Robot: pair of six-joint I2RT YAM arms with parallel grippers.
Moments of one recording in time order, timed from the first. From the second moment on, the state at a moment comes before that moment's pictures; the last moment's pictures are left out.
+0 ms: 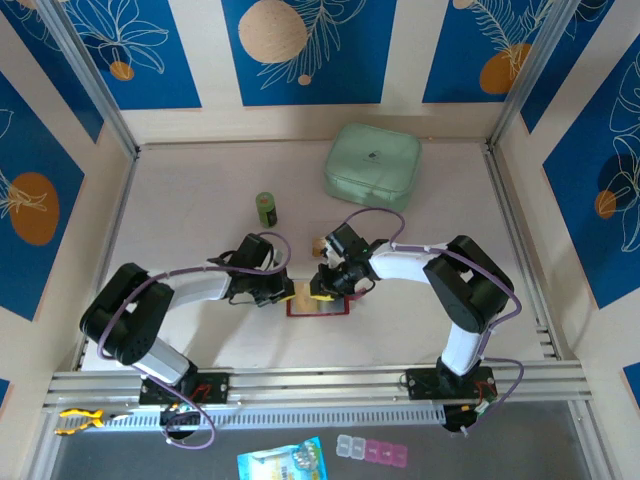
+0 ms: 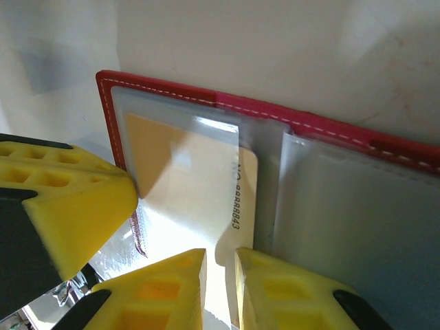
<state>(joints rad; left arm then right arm) -0.58 1.54 0.65 -0.15 0.48 -0.86 0.72 1.76 0.92 -0.30 -0.54 0.79</state>
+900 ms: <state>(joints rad) -0.58 1.51 0.68 -0.20 0.47 -0.84 0.72 1.73 0.94 -0.39 -0.45 0.75</state>
